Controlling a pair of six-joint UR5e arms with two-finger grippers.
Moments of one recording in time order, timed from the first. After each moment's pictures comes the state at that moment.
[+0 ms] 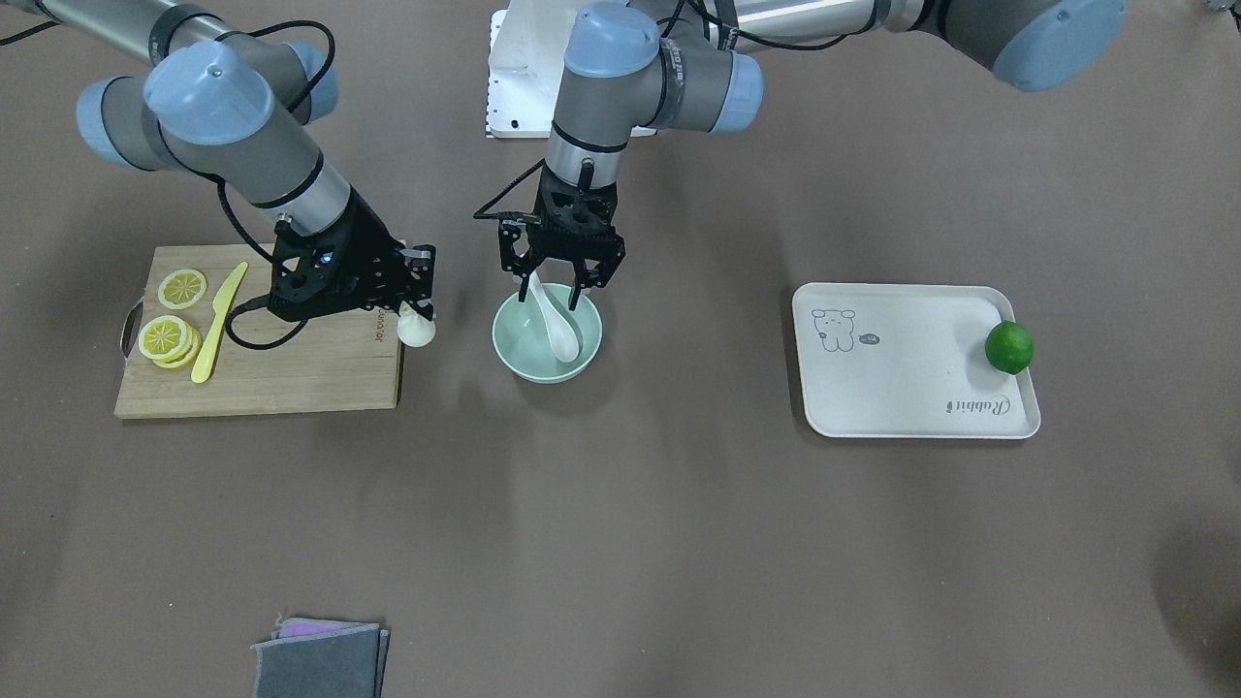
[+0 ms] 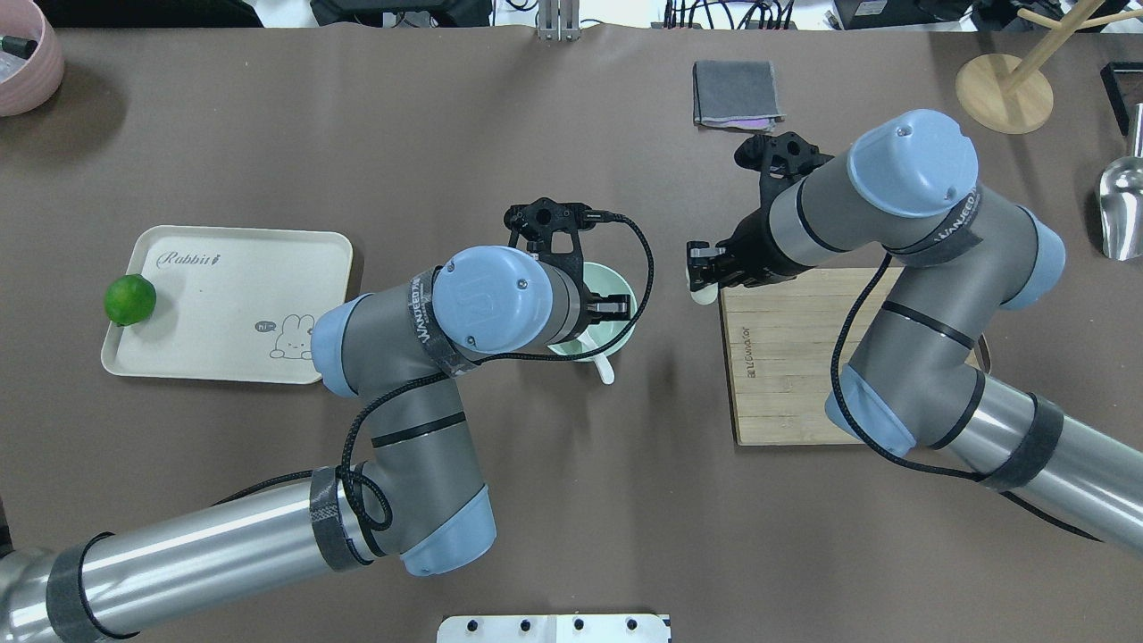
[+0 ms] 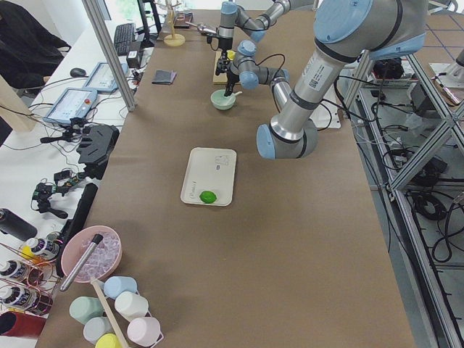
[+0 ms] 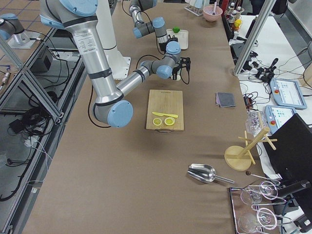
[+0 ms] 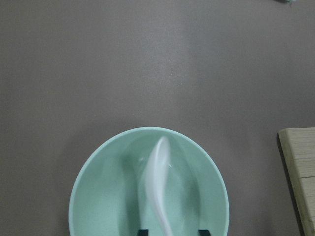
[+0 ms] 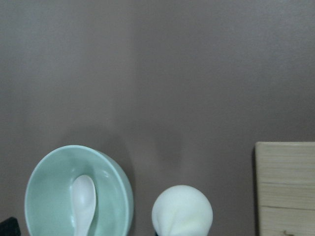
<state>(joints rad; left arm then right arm) -0.44 -2.38 -1.56 -1.88 -1.59 -1.25 0.69 -1.13 1.76 -1.17 2.04 1.21</state>
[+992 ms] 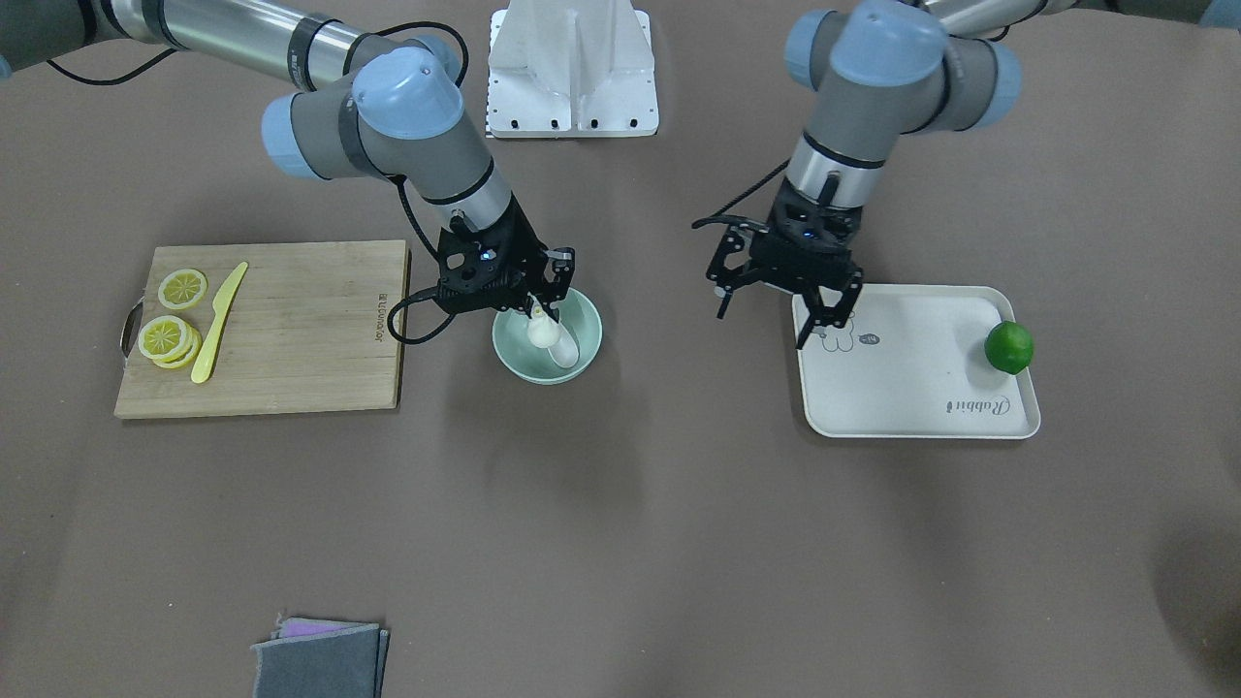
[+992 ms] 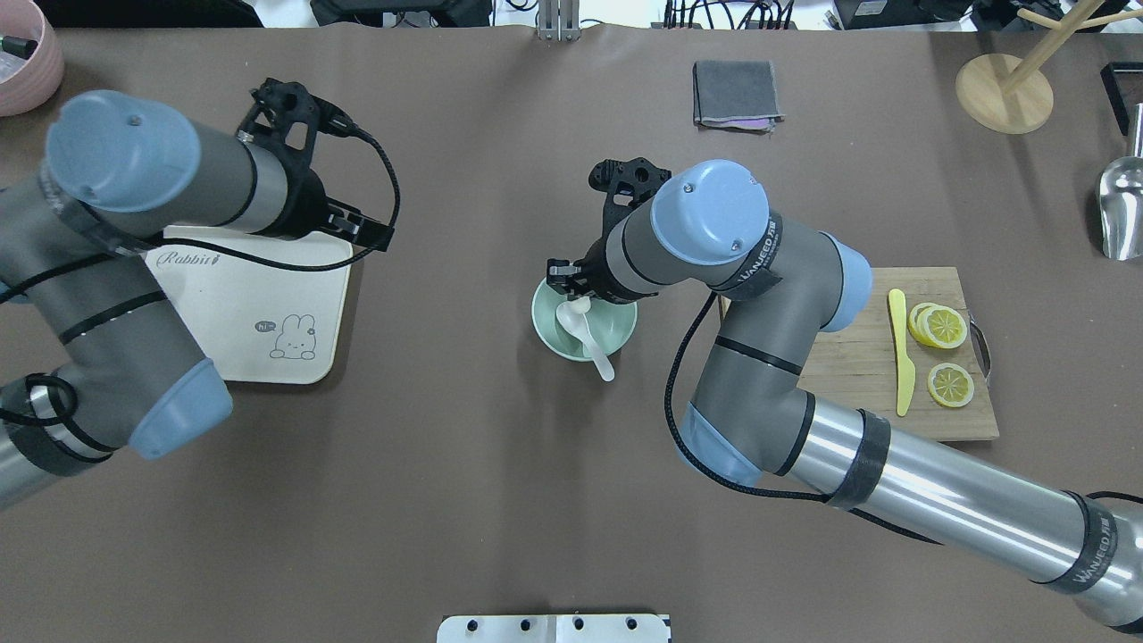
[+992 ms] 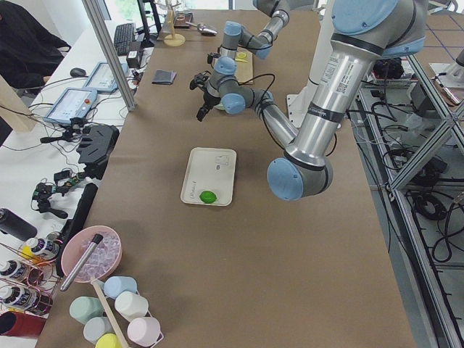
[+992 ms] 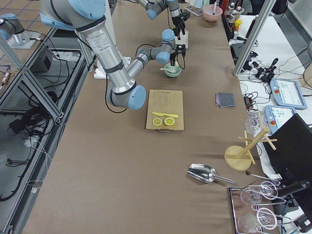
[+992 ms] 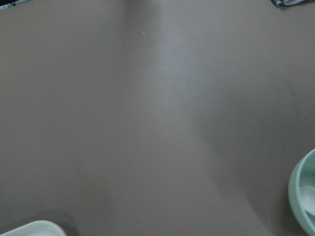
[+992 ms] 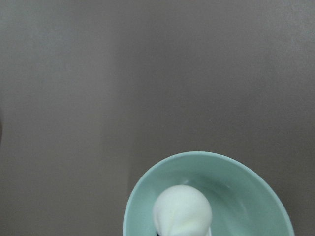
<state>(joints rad) -0.76 -1.98 -1.85 -1.90 -1.84 -0.67 0.56 -0.89 1.57 -1.18 1.86 1.30</state>
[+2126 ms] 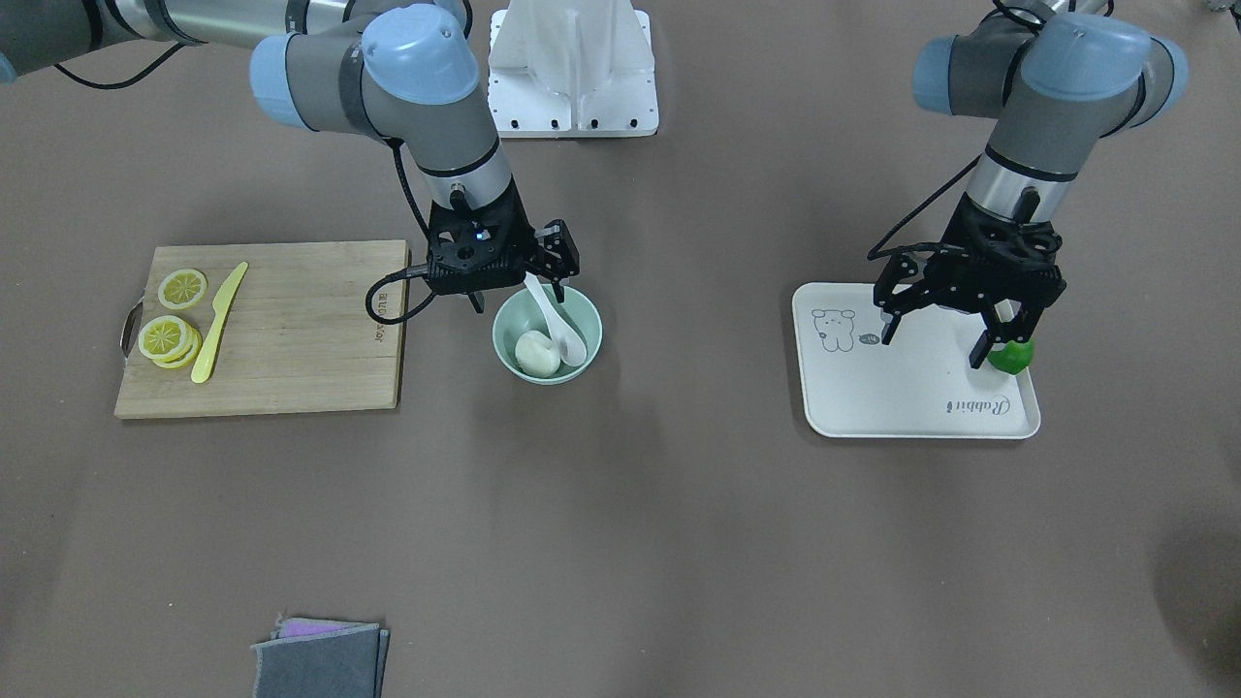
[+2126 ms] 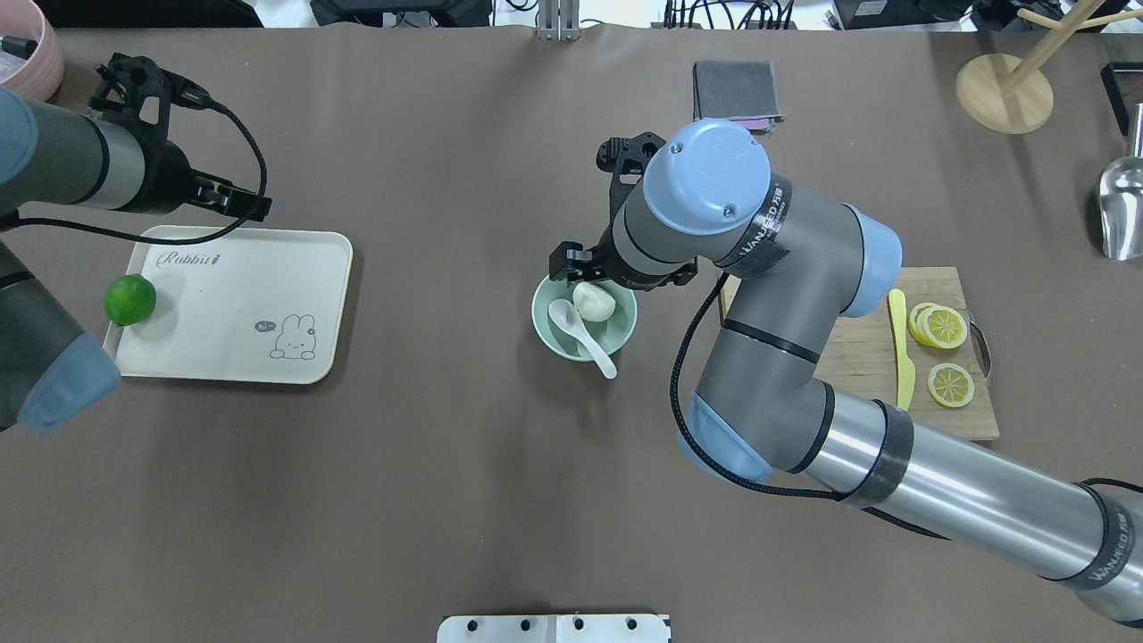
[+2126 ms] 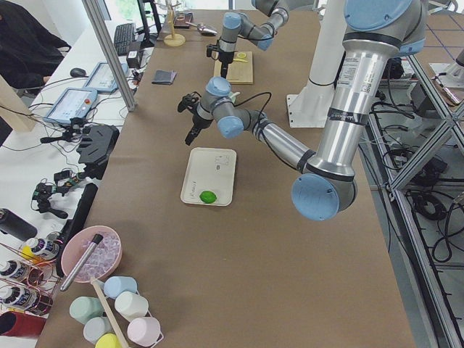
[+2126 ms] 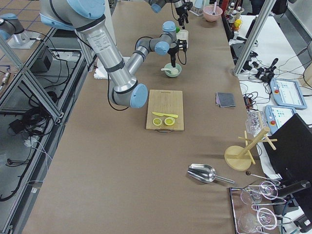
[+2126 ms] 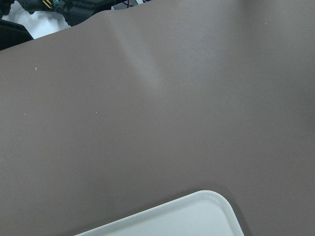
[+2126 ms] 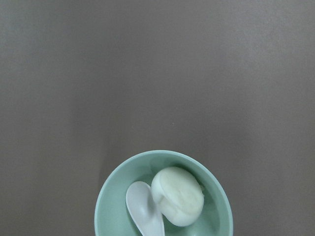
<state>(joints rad) -0.88 -1.81 -1.85 -2.01 -1.85 -0.64 0.58 -0.88 1.70 -1.47 1.85 1.20</state>
